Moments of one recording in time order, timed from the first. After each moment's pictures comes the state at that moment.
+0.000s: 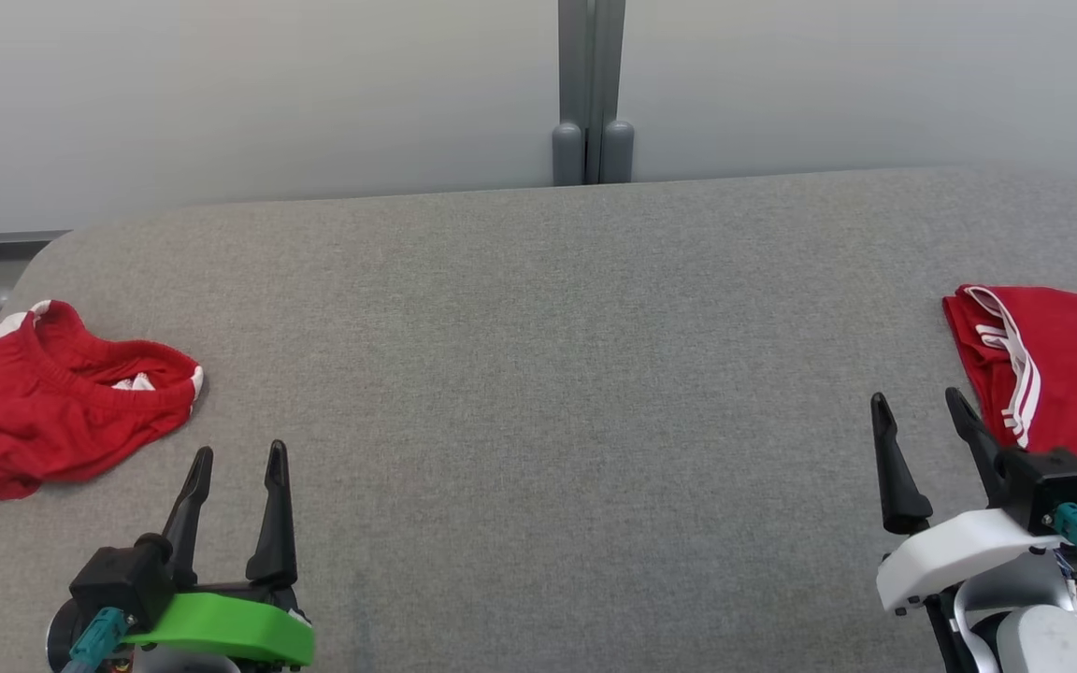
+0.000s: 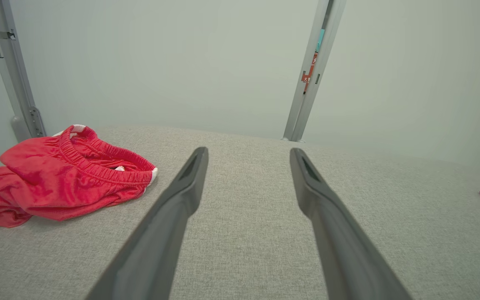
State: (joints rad) left arm -0.02 0.11 -0.06 0.21 -0.33 -0.13 -0.26; right arm -0.01 -0.07 -0.06 0.06 0.09 0.13 -0.08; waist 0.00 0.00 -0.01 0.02
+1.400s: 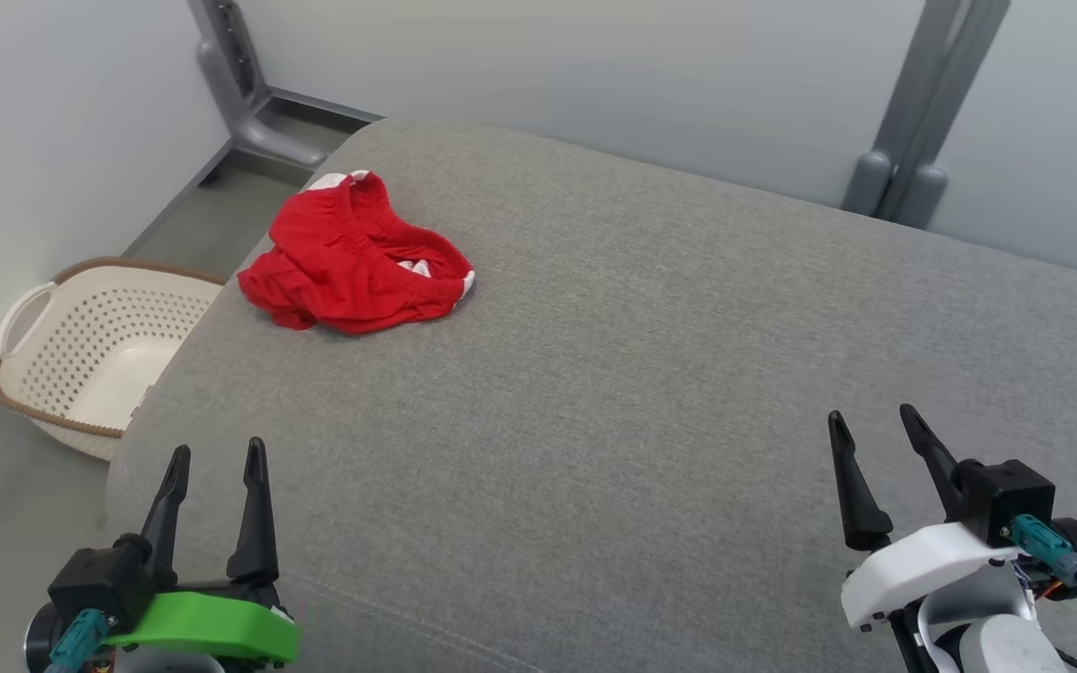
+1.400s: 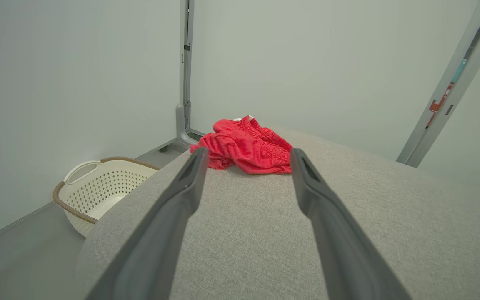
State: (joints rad) left arm -0.02 0.11 -0.03 0.21 -0.32 -0.13 -0.26; right arm -0.01 -0.05 0.00 0.10 0.10 0.13 -0.10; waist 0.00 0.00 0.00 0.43
